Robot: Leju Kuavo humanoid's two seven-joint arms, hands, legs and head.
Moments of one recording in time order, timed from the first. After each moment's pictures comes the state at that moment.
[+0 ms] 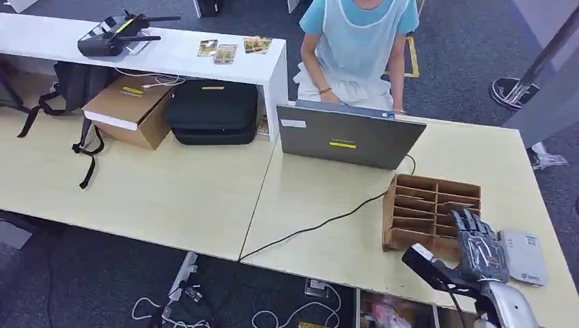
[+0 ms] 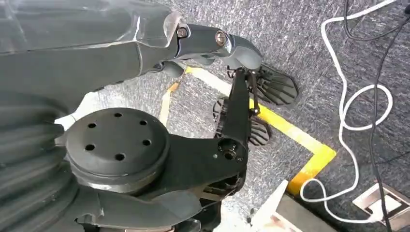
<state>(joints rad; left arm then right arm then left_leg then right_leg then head) -0.10 0.04 0.15 -0.31 0.37 -0.04 0.25 -0.12 -0.37 0.28 -1.38 1.06 -0.04 0.19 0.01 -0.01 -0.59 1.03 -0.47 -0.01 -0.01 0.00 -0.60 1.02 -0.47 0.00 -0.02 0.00</state>
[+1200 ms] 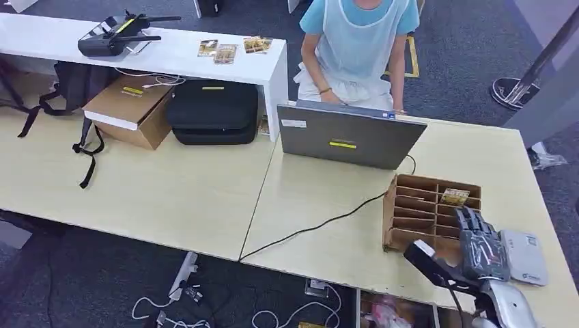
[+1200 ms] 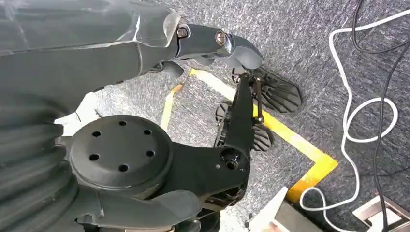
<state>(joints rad) -0.09 0.05 0.15 -0.29 0.39 -0.02 0.25 -0.11 -0.39 0.30 -1.37 1.03 -0.08 0.25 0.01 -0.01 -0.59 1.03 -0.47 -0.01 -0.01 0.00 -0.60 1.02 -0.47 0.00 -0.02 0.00</state>
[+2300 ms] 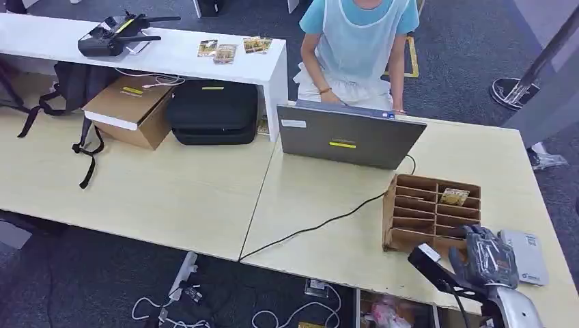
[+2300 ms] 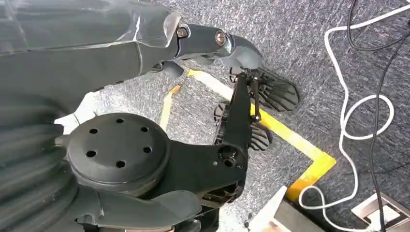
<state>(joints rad) -0.10 0.05 0.13 -0.29 0.39 -0.02 0.25 -0.07 -0.39 0.26 -1.45 1.06 -0.07 0.25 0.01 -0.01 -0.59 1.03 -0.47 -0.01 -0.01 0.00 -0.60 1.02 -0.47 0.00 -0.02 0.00</state>
